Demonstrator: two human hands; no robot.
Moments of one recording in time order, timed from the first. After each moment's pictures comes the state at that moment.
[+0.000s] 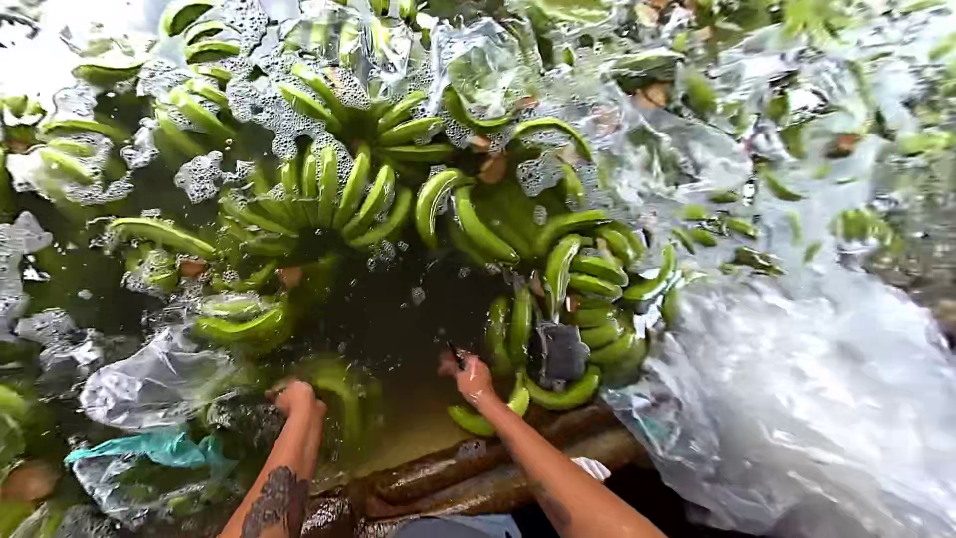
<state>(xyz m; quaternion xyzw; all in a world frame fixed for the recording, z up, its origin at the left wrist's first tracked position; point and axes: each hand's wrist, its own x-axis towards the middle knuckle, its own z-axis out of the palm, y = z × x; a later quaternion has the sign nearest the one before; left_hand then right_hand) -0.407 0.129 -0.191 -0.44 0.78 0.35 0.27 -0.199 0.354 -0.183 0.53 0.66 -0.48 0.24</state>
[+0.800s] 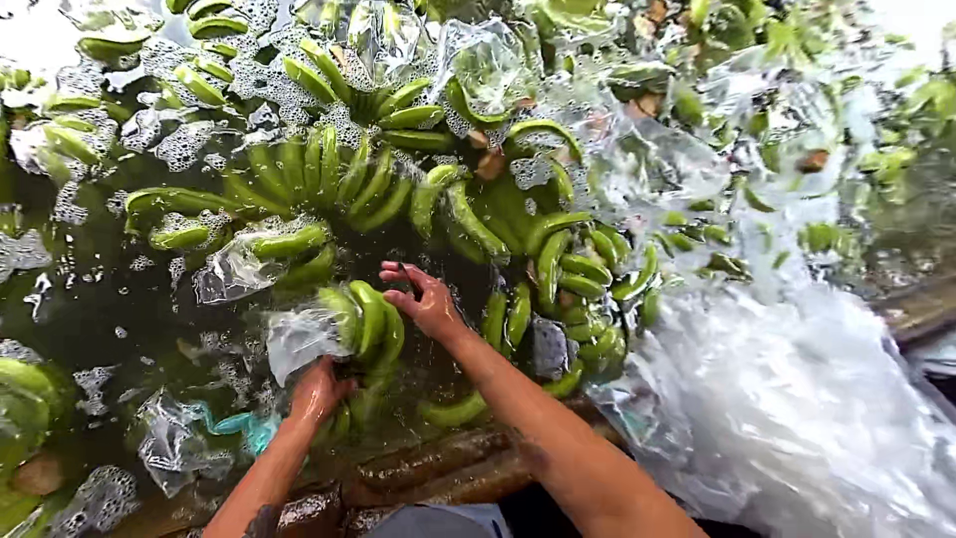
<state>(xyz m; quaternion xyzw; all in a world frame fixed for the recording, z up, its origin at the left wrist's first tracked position) -0.415 0.143 -0.133 0.19 0.82 0.12 0.53 -0.342 0.380 -0.100 0.27 0.75 -0.60 -0.02</state>
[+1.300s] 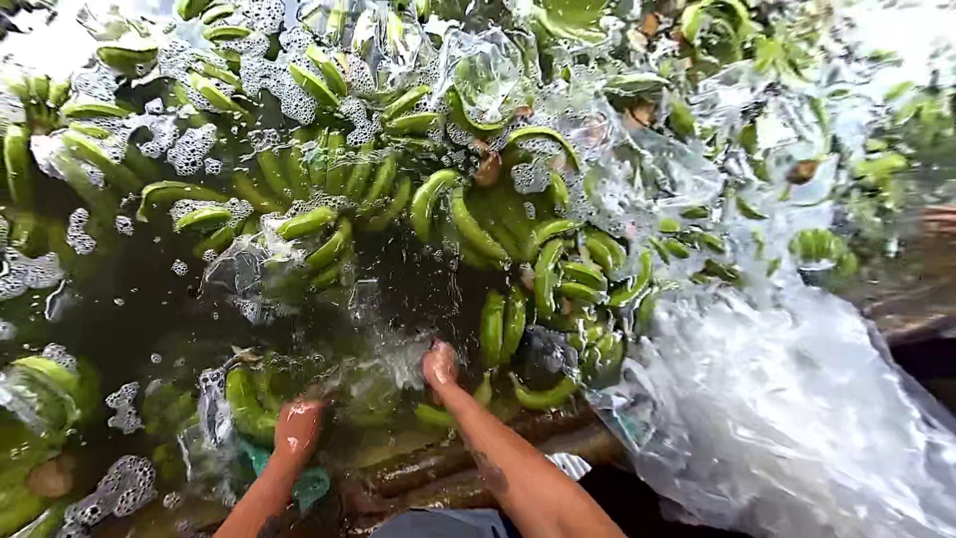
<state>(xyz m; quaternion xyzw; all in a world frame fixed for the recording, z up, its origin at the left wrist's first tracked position) -0.381 0.071 -0.172 0.32 0.83 -0.06 0.45 -0.265 0.328 -0.166 0.60 0.65 -0.39 0.23</state>
